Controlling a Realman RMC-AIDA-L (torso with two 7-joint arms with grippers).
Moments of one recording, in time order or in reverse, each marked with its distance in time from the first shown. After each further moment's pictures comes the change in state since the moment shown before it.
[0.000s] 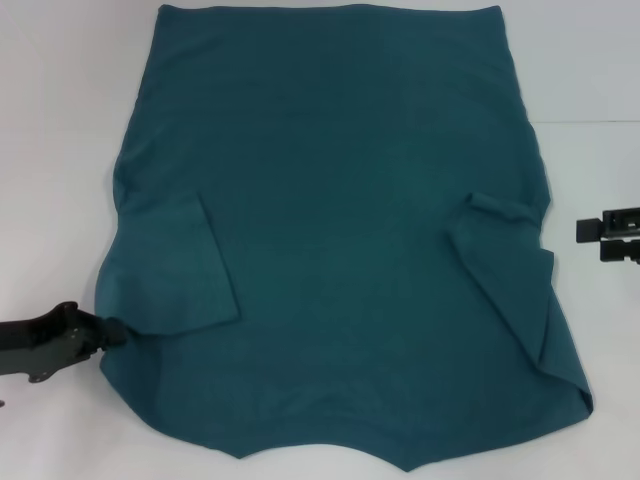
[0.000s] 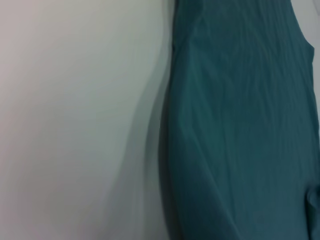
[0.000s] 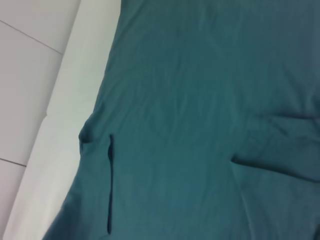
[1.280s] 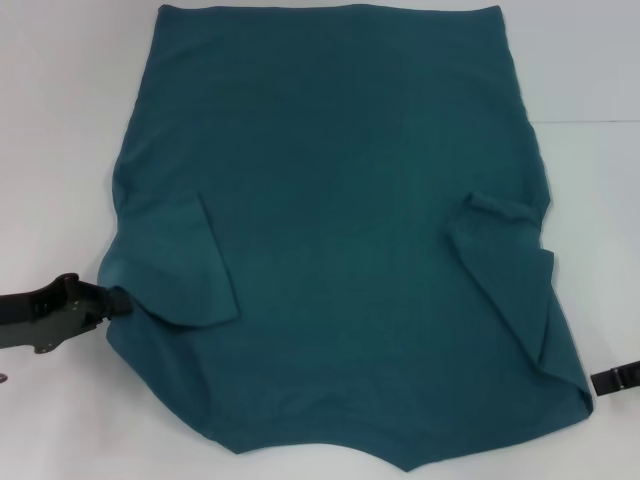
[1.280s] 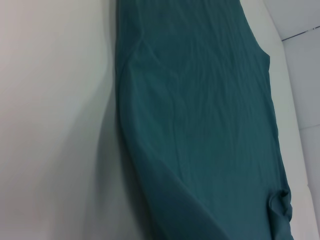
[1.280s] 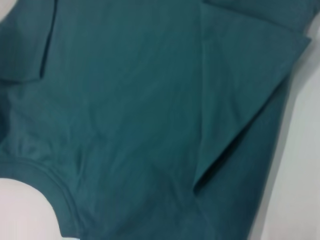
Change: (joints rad) left arm -0.014 0.013 -0.009 -0.004 -0.074 0.033 0.047; right arm -0.022 0.060 -0.029 -0.016 -0.317 -0.051 -0.256
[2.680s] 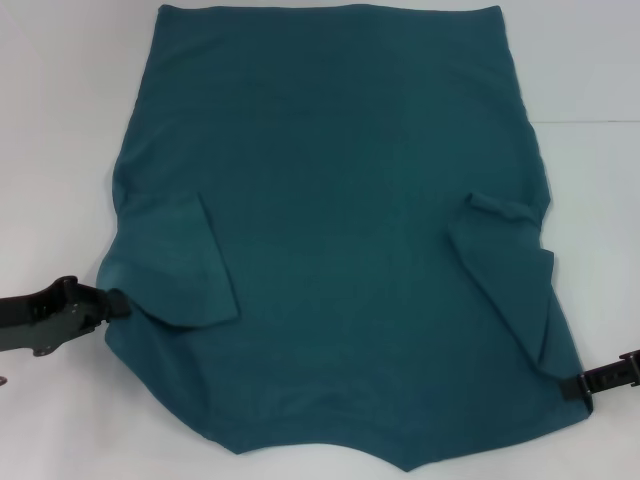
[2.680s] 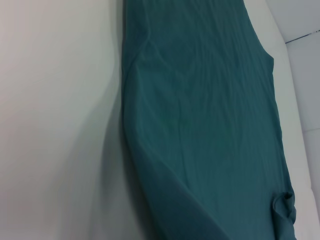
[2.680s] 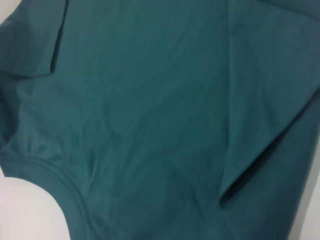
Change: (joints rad) left arm 0.005 -0.003 0.000 -0.001 0.000 -0.011 0.000; right arm 0.022 0.041 -0.023 0.016 -0.004 0.035 0.002
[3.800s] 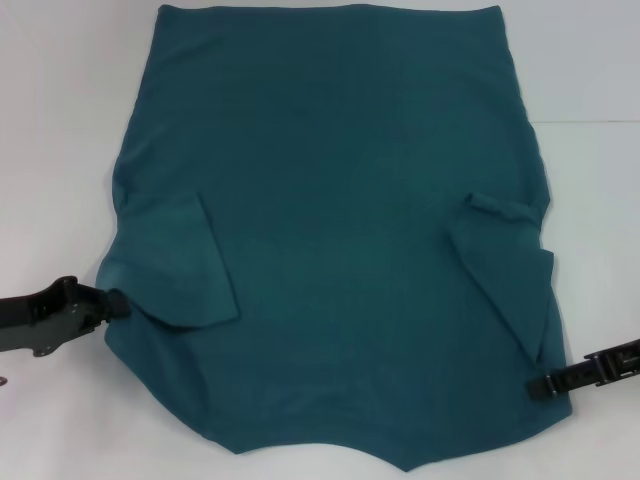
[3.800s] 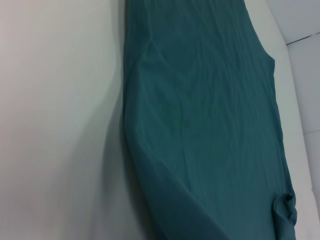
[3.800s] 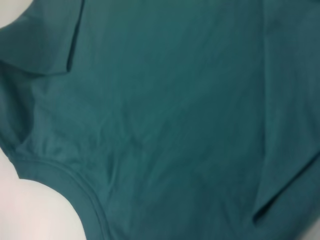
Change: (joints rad) left arm 0.001 -0.001 -0.002 -0.001 0.000 -0.005 -0.001; right arm 0.026 0.031 -0.033 0.025 0.020 0.031 0.005
